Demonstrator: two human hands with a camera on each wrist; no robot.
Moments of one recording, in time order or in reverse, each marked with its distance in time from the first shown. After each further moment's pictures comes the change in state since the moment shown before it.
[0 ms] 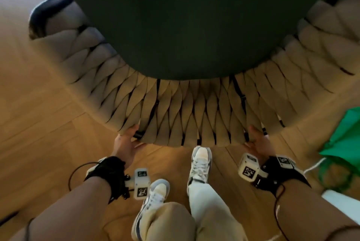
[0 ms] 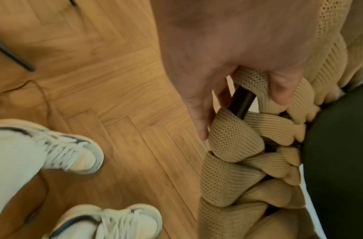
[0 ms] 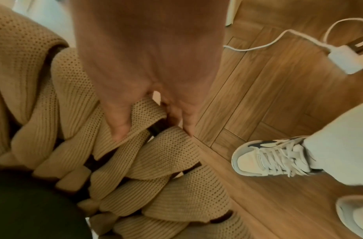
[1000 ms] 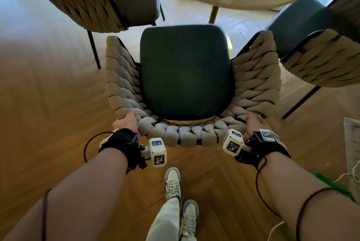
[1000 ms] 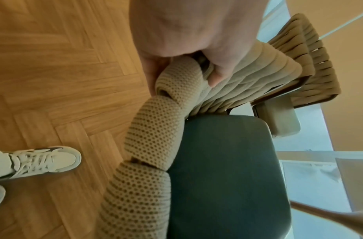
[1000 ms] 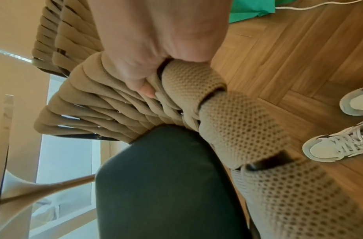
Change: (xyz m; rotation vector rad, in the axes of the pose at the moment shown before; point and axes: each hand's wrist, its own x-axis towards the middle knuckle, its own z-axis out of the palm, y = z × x) left_hand -0.082 0.383 0.165 -0.004 0.401 0.080; right_hand 0.031 -0.364 0.099 -0.160 0.367 -0.132
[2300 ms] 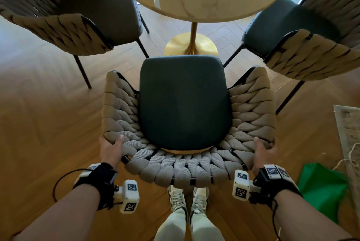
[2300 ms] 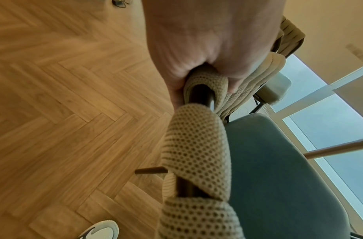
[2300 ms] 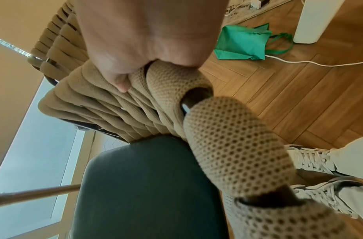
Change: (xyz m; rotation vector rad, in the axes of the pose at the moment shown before) left_hand 0.034 -0.001 -0.035 0.314 -0.219 0.345; right_hand -0.178 0.004 -0.059 0.134 0.177 -0.236
